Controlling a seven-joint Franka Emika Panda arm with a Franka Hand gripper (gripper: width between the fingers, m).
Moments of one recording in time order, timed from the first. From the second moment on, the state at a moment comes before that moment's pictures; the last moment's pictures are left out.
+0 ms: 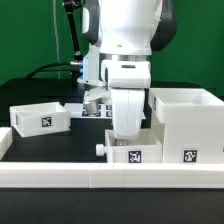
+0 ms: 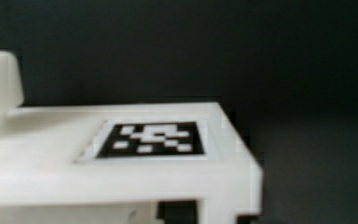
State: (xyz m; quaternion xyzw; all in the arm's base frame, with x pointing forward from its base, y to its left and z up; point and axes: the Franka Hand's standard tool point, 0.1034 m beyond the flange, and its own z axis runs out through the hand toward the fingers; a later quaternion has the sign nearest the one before) arm 0.547 0.002 0.009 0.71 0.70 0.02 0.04
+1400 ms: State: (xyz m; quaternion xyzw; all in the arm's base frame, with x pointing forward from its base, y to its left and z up) arm 0.546 0.006 0.009 0.74 0.67 -0.01 0.04
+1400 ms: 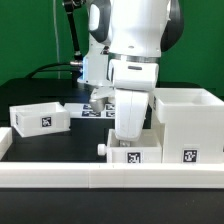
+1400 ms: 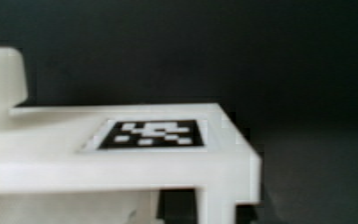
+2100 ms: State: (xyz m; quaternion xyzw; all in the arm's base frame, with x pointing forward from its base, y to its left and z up) arm 0.544 0.006 0.008 0.72 0.69 -0.02 0.04
